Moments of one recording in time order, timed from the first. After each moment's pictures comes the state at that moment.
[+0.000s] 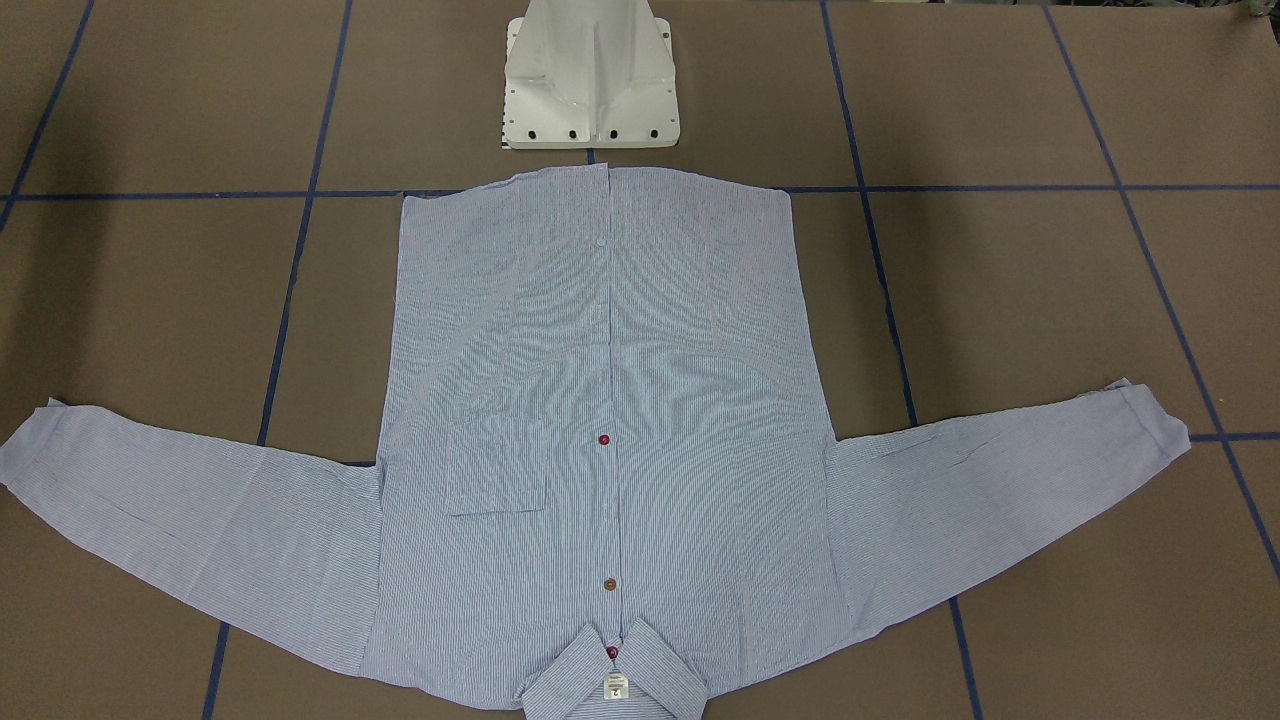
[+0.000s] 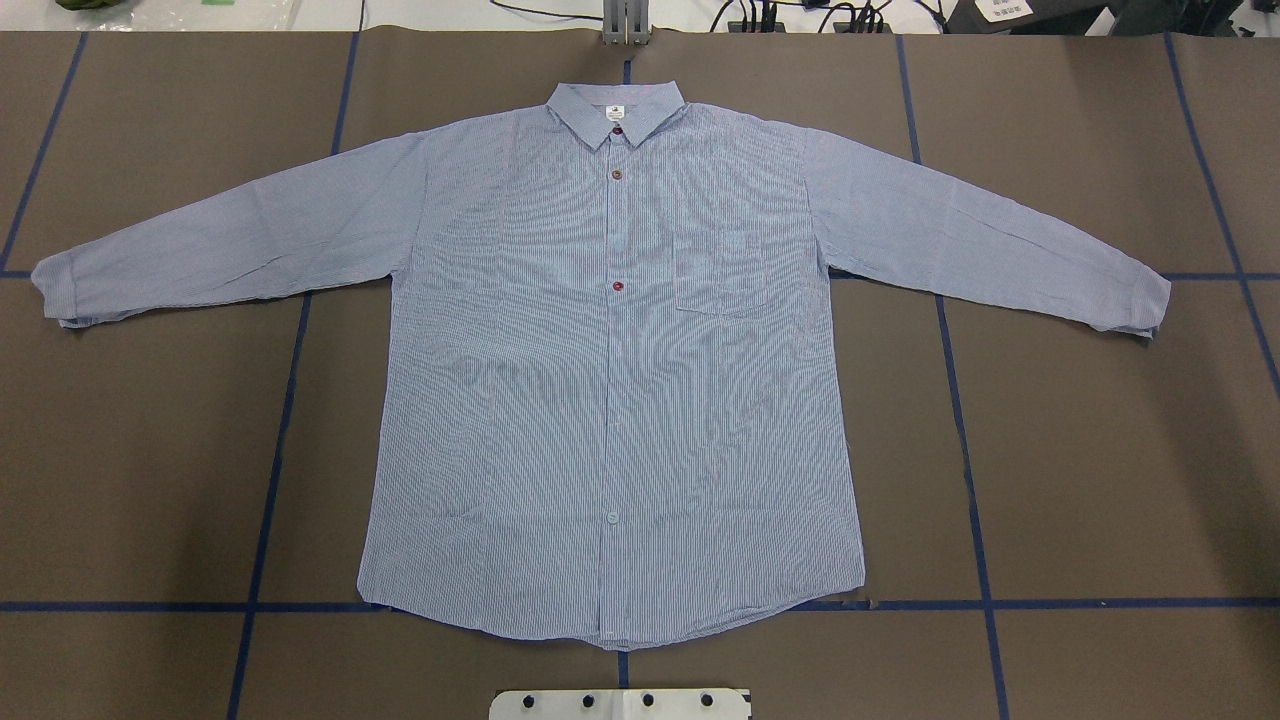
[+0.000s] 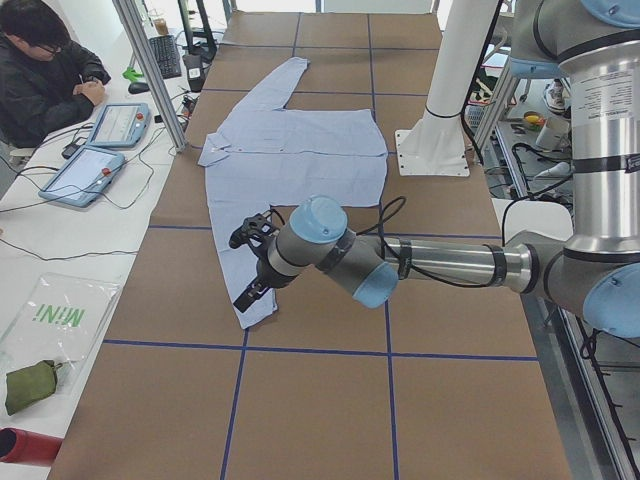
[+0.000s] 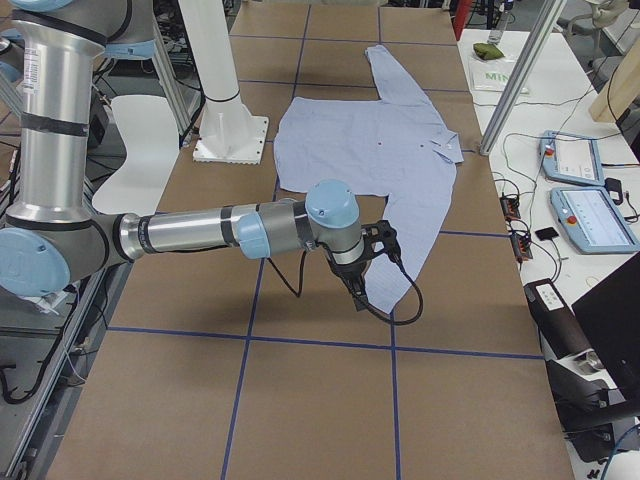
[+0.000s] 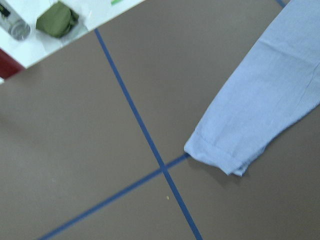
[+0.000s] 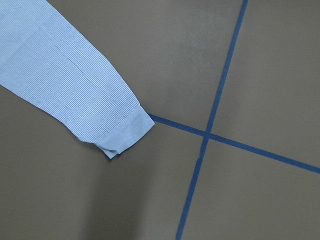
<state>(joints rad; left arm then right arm) -1.59 -1.47 -1.71 -2.23 -2.28 0.13 1.59 -1.72 1.87 -1.42 2.37 -0.10</state>
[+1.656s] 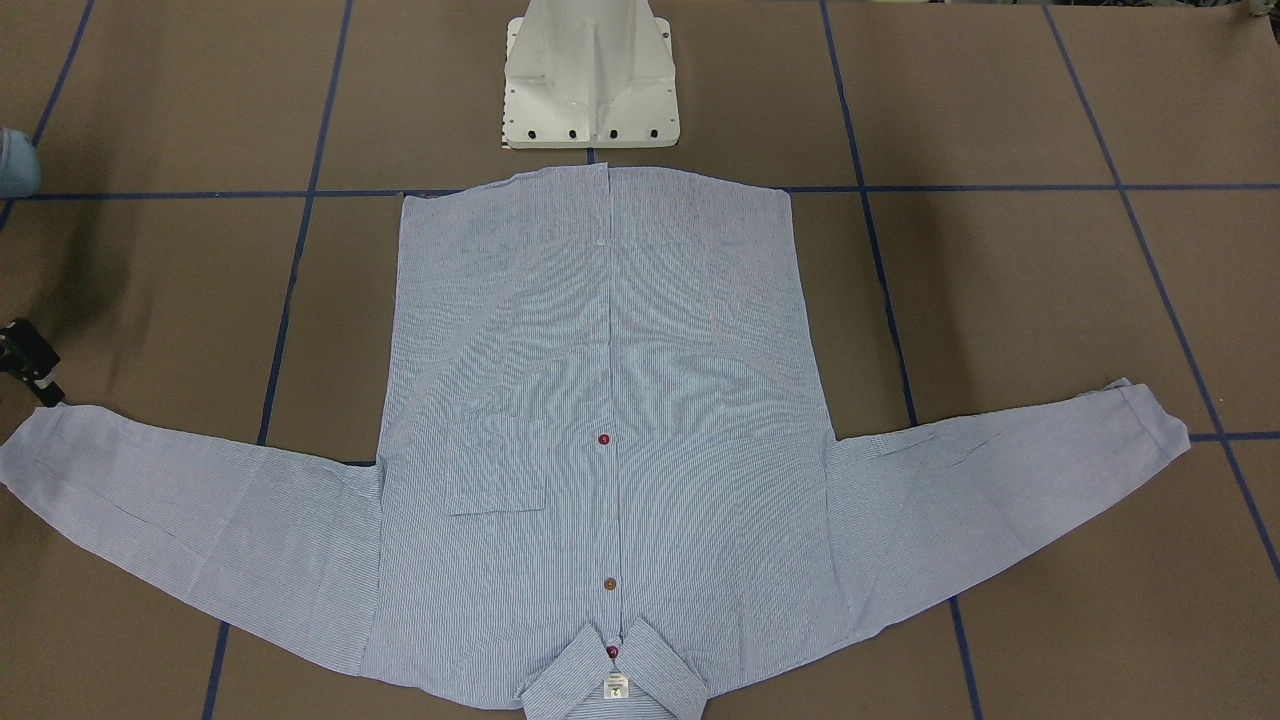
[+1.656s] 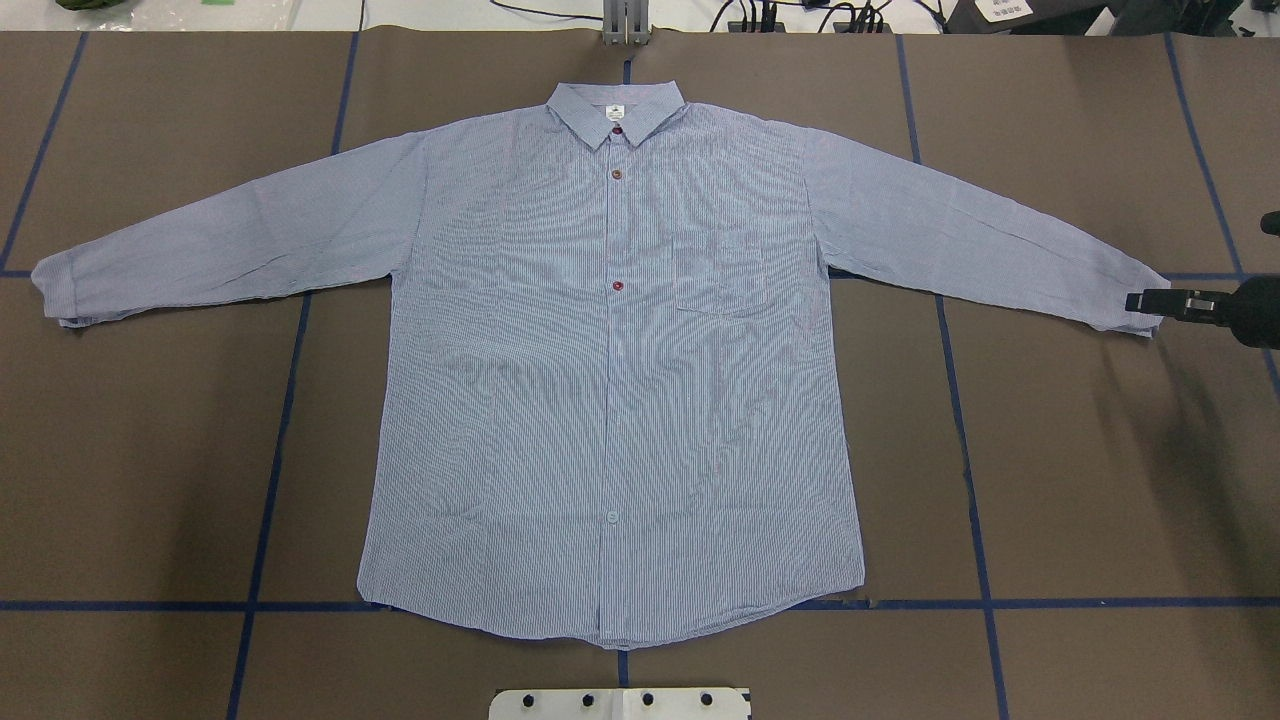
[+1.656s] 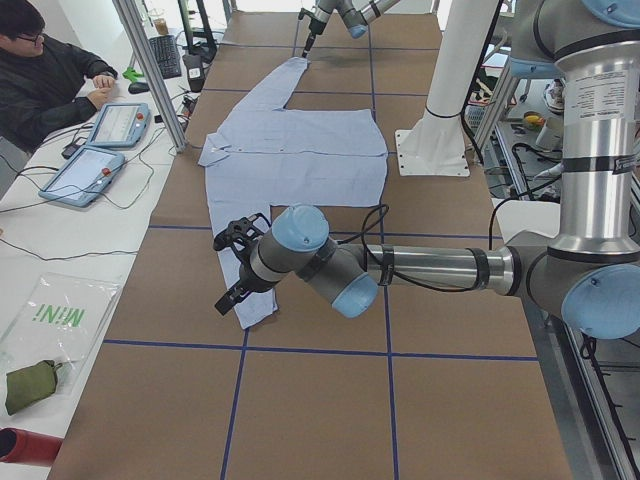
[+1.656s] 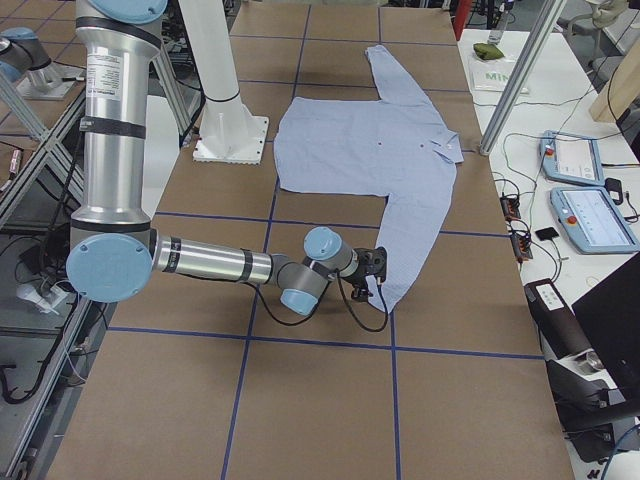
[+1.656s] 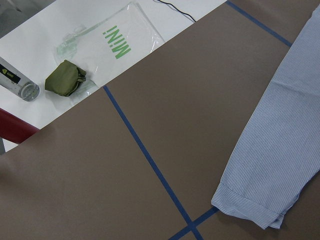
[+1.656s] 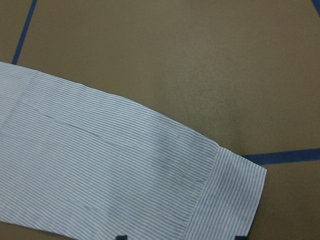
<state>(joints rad) -1.59 -1.50 -1.66 -2.27 -2.28 0.14 1.01 -1.66 1.40 -0.33 1.94 1.07</state>
